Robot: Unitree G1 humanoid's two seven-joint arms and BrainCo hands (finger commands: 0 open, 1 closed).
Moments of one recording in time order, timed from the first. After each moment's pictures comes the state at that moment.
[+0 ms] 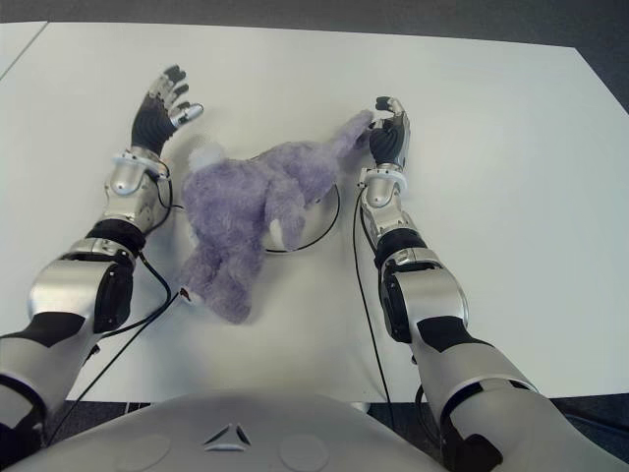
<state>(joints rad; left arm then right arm) -0.77 0.27 0.10 1.23 -0.14 -0.65 -0.18 -0.79 -0.17 -0.02 1.18 -0.28 -0.47 -0.56</state>
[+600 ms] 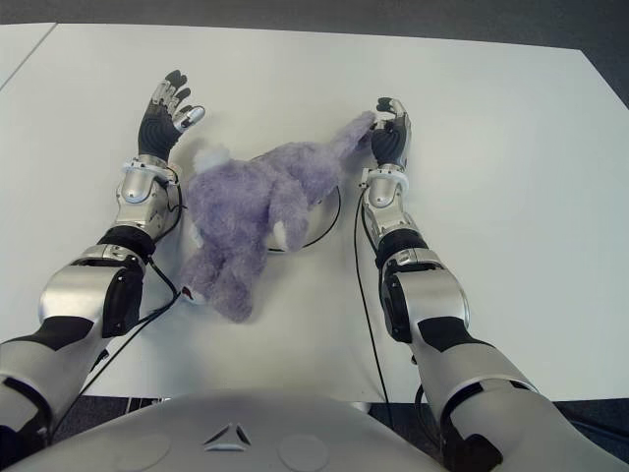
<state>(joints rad) -0.76 0.24 0.12 1.23 -0.14 -0.72 -0.15 -0.78 -0.17 -0.03 1.18 -0.27 -0.47 -0.54</state>
